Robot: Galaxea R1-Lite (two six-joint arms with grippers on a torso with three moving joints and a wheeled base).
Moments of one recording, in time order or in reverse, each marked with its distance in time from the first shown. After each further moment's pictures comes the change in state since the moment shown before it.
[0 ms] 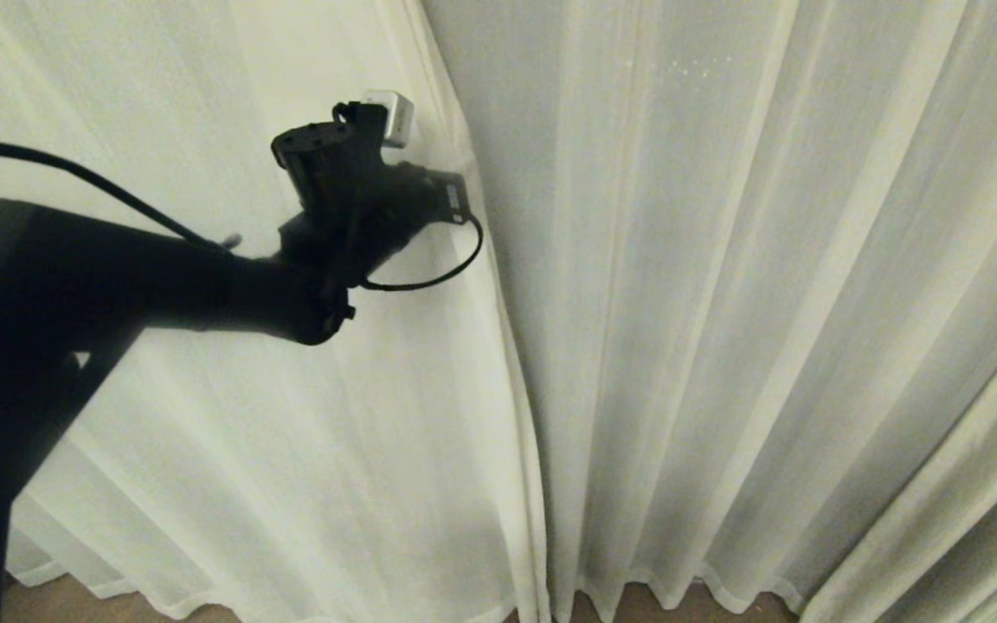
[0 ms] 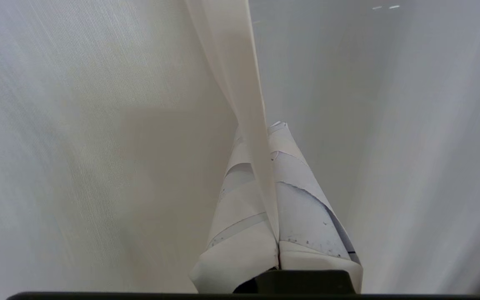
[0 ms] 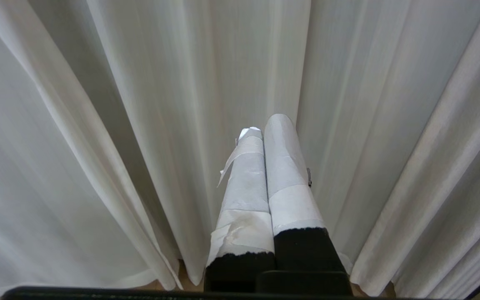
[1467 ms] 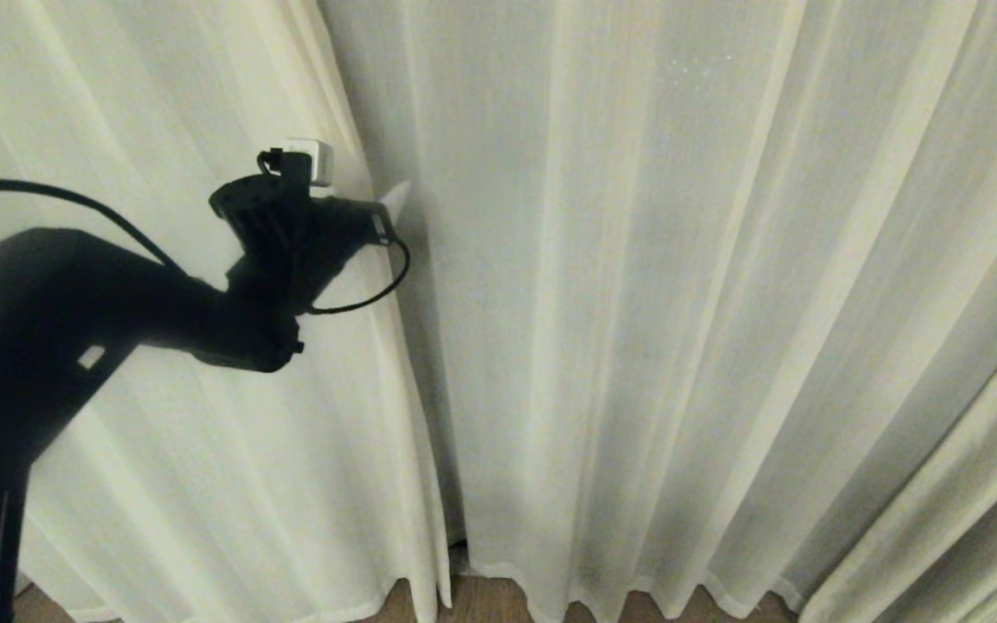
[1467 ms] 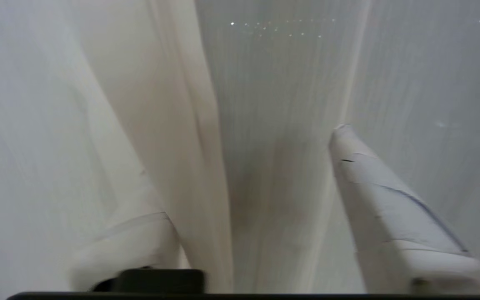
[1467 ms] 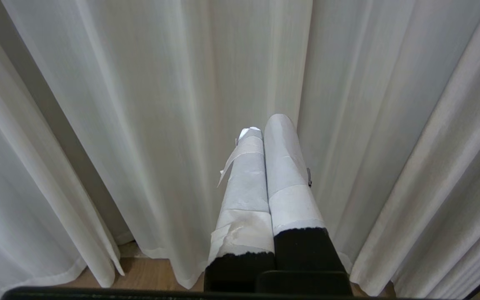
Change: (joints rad) left arm 0.189 0.053 0.152 -0.270 0.042 -0.004; right arm 0.000 0.000 0.000 0.000 0.000 0.000
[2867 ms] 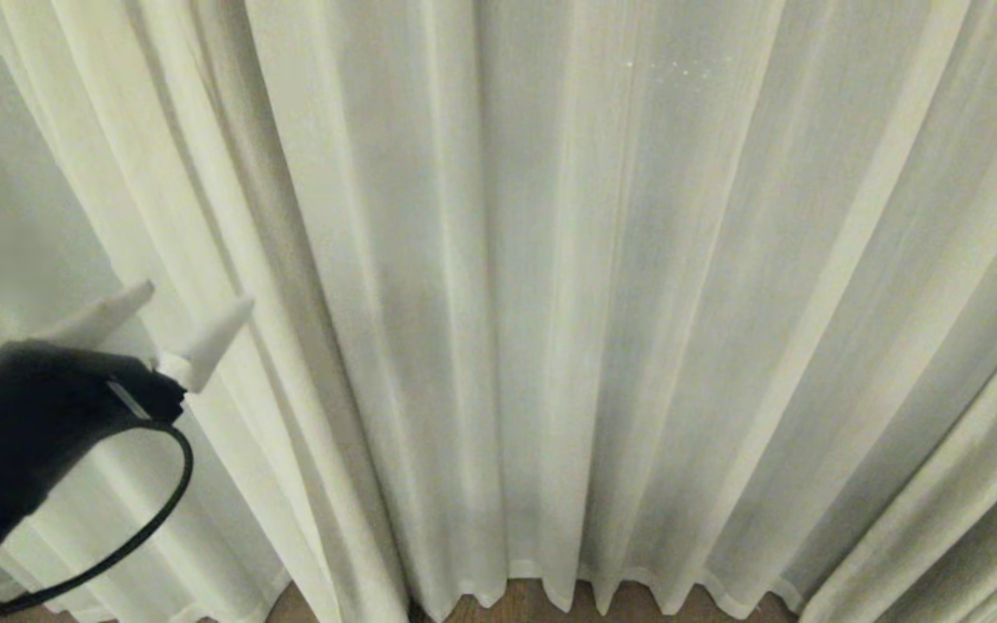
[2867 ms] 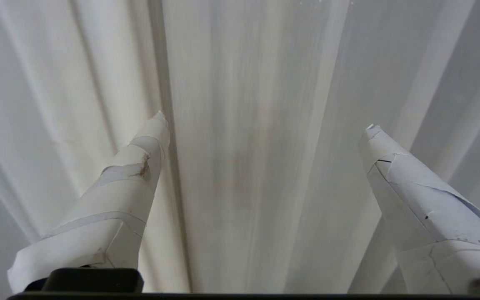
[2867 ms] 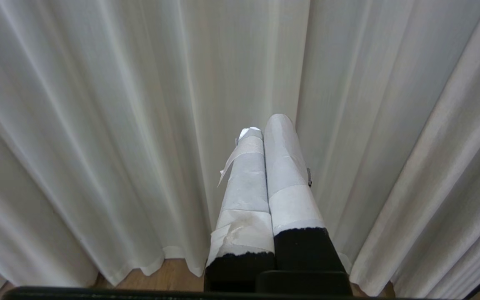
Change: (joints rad) left arm 0.026 -0.938 1.126 -0.059 0.060 0.001; right arm 0.000 0.000 0.000 0.000 0.000 0.000
